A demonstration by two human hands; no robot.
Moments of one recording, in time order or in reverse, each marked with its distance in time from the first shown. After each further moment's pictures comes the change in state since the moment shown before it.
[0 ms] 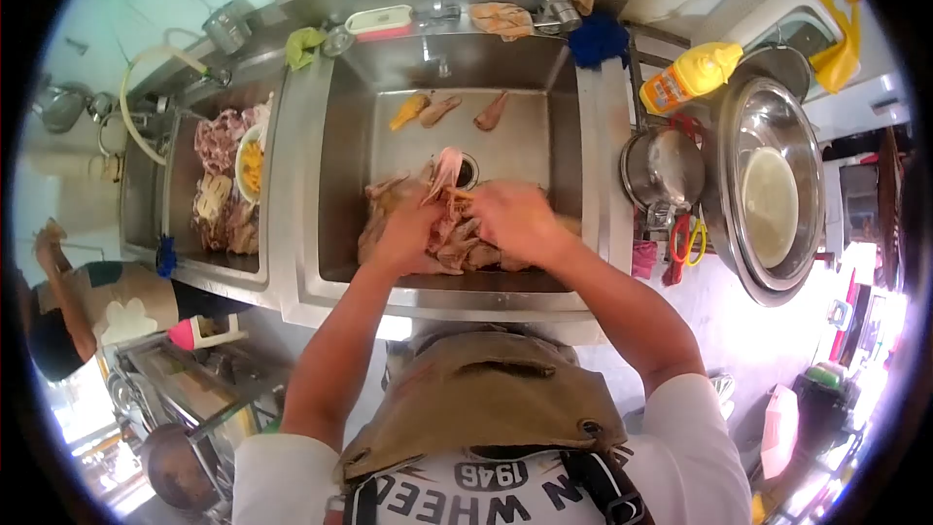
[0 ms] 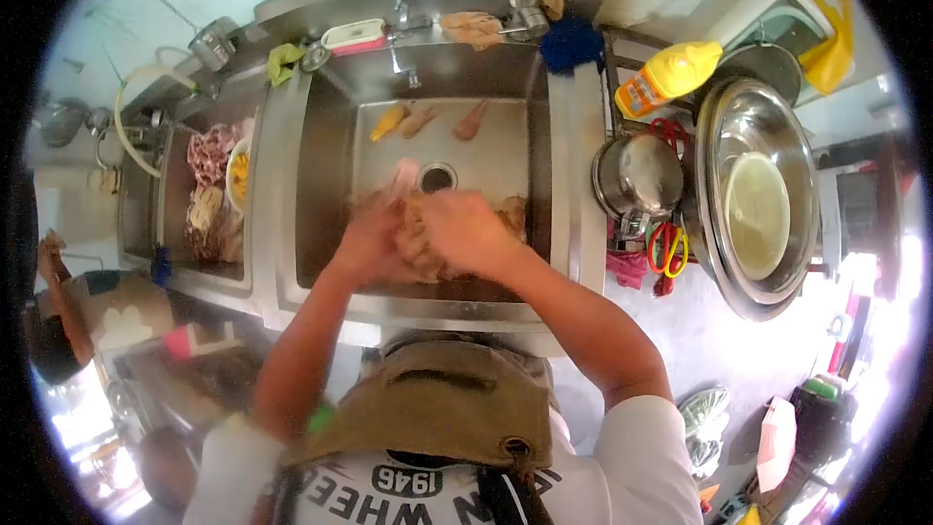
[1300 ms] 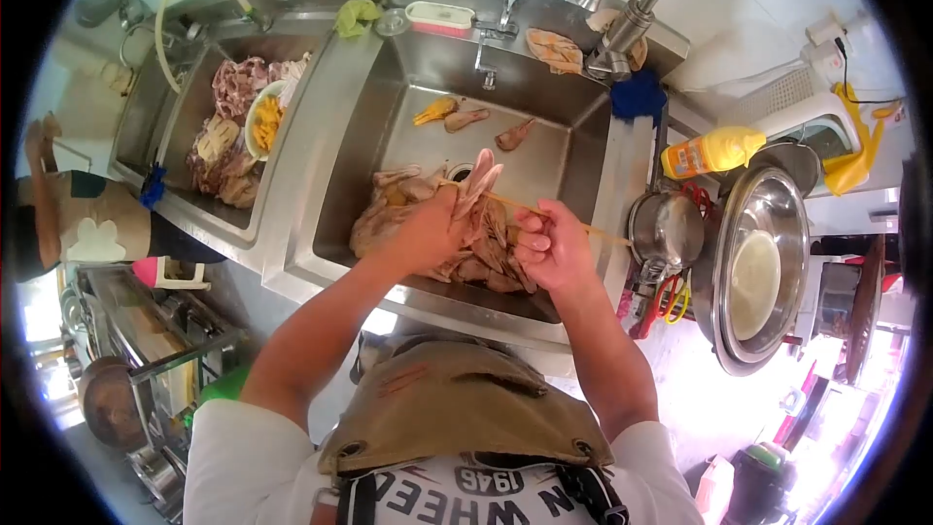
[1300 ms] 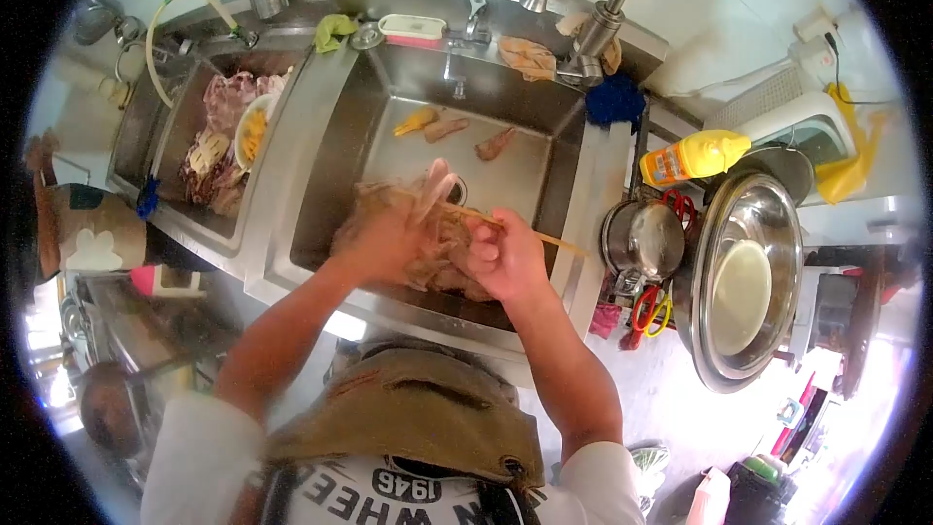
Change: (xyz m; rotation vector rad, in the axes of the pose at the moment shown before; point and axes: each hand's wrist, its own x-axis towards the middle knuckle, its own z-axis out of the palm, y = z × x) left_hand -0.003 0.040 -0.006 0.701 0.020 -0.010; right_hand 0.002 0.012 -0.010 1.601 0.231 1.143
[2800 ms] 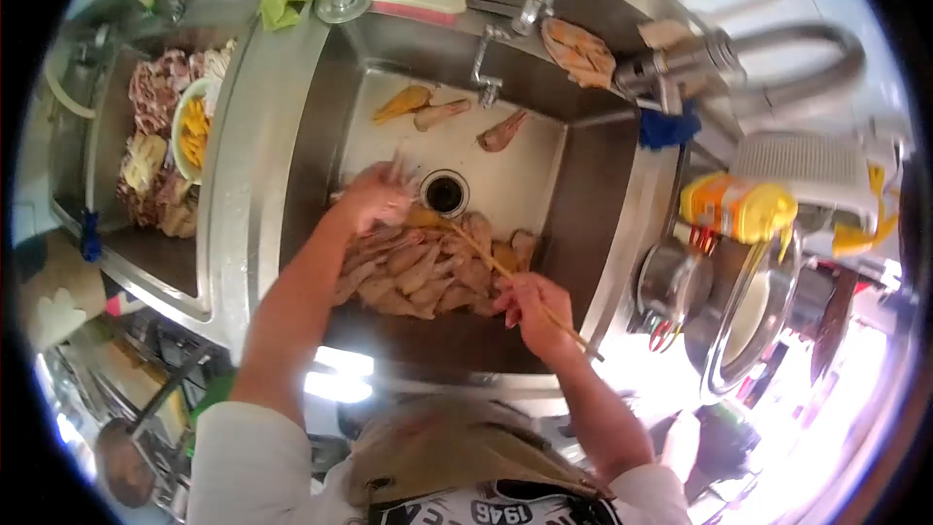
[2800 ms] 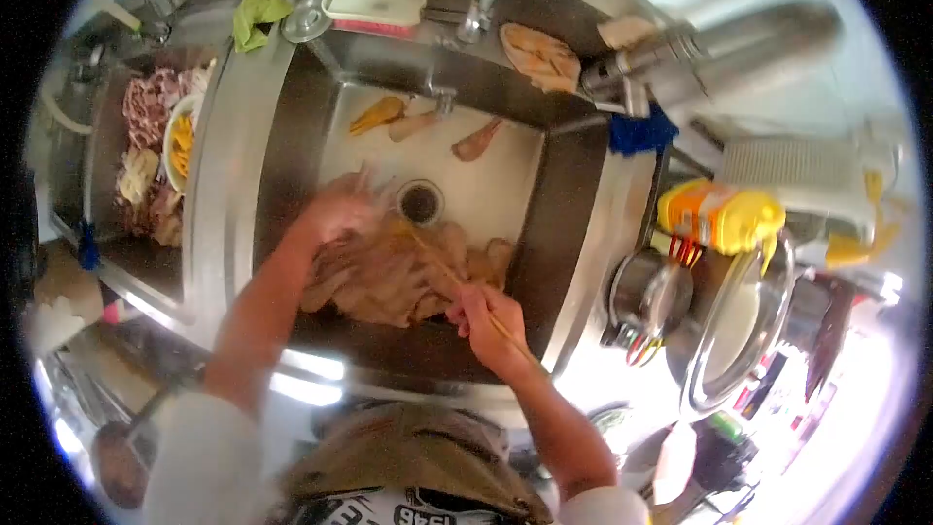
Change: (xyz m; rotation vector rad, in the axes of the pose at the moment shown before) left_hand 0.169 -0.240 0.063 -1.080 -0.221 -0.504; right_hand 0.075 0.013 -0.003 -1.017 0.347 -0.254
